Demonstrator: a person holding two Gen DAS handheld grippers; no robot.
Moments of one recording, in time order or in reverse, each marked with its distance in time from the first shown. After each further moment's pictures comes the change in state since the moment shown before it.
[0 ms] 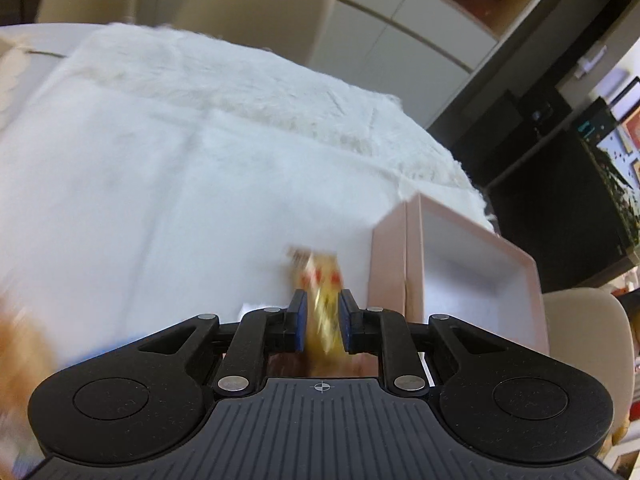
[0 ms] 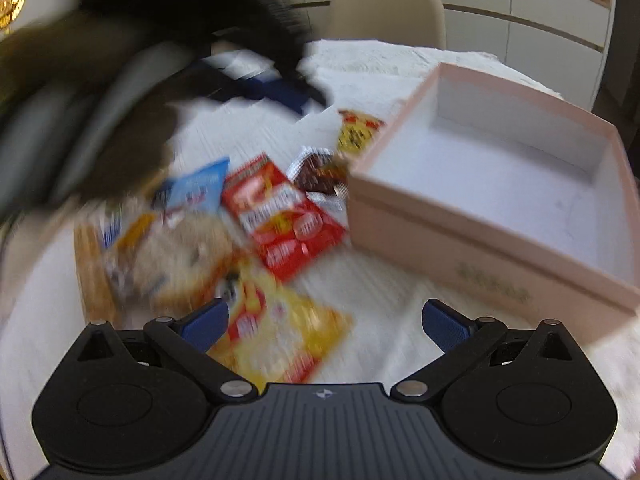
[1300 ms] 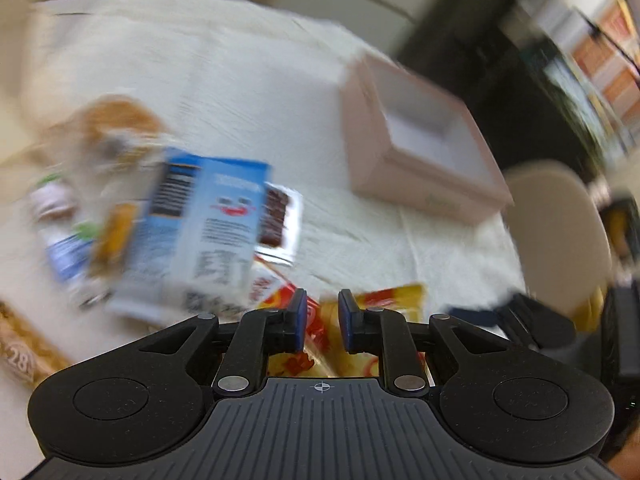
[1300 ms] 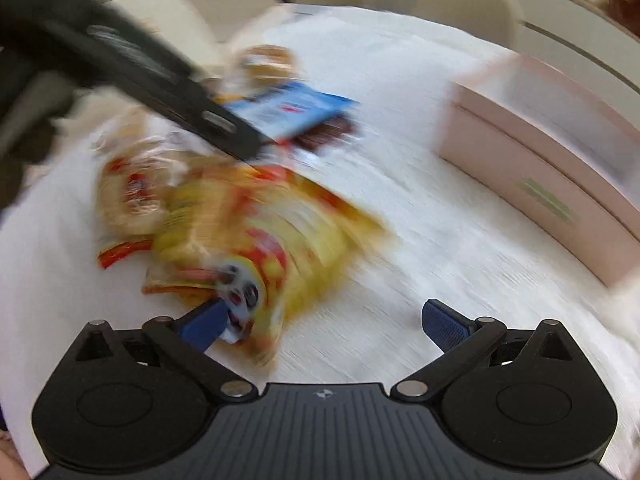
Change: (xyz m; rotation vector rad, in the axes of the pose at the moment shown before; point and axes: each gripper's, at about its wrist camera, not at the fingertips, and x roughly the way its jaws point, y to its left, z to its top) left arm -0.137 0.040 -0.180 0.109 0.015 -0.056; right arm -0.030 0.028 -0.076 -0.215 0.059 0.039
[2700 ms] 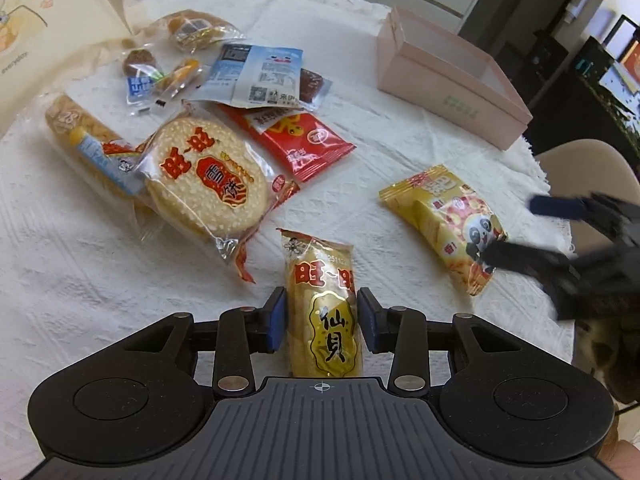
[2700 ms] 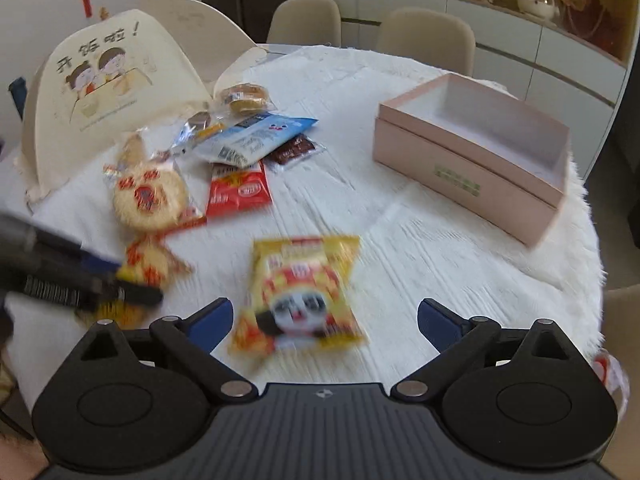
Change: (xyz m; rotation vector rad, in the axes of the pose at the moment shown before) left arm -0.008 -0.045 -0.141 -0.037 -0.011 0.188; right arm -0.065 -0.007 -0.036 0.028 -0.109 -0.023
